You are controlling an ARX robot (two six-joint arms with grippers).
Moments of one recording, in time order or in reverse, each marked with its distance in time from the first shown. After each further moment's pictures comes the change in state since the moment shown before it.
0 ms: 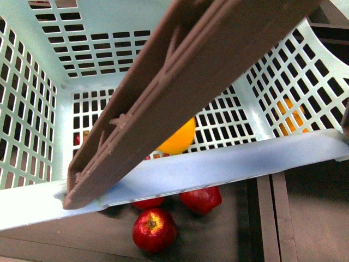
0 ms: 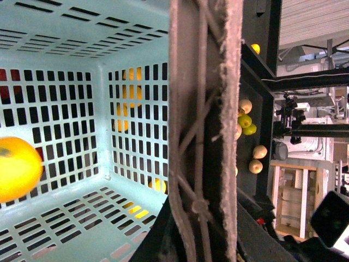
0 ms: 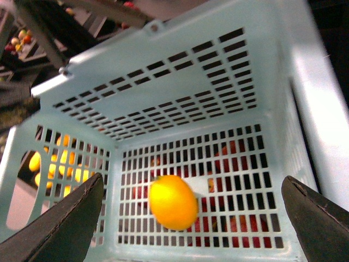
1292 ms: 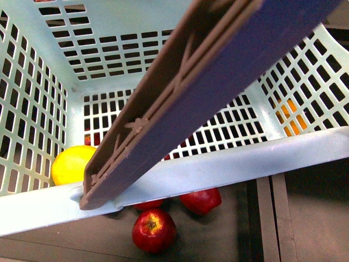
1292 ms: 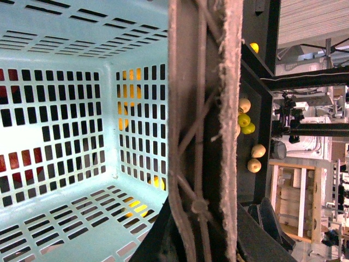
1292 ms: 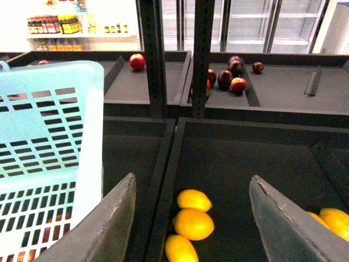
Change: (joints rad) left arm -0.001 0.000 0.000 0.000 0.003 -0.003; right arm -0.301 -0.442 -0.505 0.408 0.198 -0.448
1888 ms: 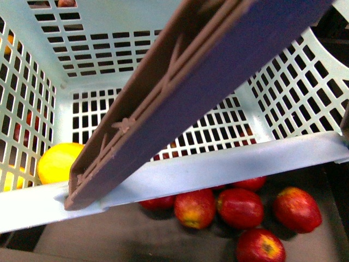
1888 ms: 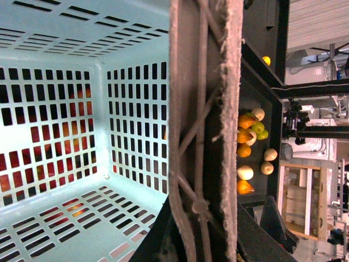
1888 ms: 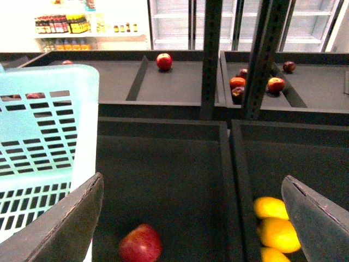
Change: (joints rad) left arm -0.003 0.000 0.000 0.002 -0.006 0.004; right arm -0.003 -0.003 -0.003 -0.002 0.002 0.000
